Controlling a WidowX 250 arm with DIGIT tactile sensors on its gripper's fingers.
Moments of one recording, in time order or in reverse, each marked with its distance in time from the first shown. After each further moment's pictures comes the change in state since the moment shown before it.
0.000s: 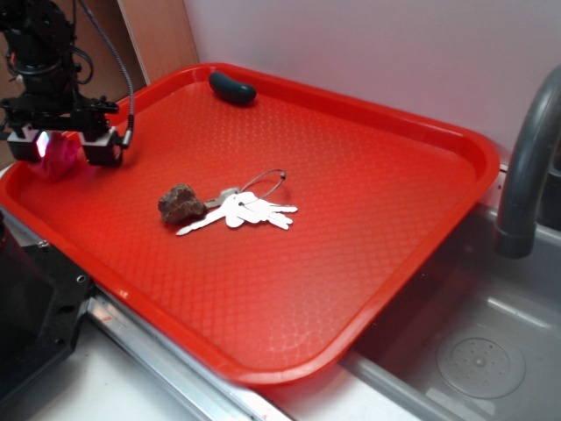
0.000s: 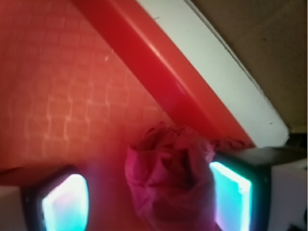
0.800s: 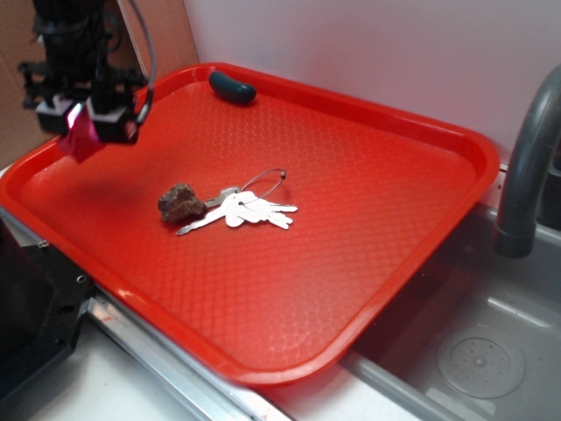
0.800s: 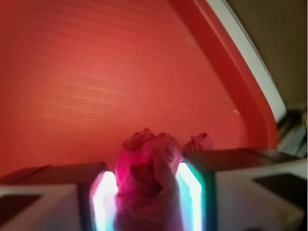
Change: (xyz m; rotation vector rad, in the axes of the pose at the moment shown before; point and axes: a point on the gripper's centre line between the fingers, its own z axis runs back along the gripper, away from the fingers) arm -0.036 -0.059 0.089 -0.074 0.026 -0.225
